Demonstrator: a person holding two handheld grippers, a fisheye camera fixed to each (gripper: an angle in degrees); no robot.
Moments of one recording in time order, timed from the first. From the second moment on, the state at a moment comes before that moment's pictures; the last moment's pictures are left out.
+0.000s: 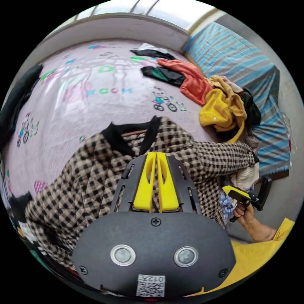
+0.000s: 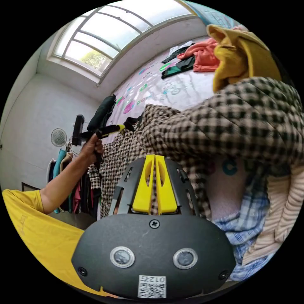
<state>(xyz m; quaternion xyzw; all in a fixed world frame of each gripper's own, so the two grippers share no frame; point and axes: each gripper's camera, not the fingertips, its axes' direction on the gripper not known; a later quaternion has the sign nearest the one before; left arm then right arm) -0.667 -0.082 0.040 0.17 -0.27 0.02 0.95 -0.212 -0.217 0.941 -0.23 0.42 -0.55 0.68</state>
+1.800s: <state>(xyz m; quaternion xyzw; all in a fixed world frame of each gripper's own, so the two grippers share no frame) -0.679 -0.114 0.107 0.19 -0.22 0.01 0.96 -0.585 -0.020 0.901 -0.15 0.33 -0.69 0.63</state>
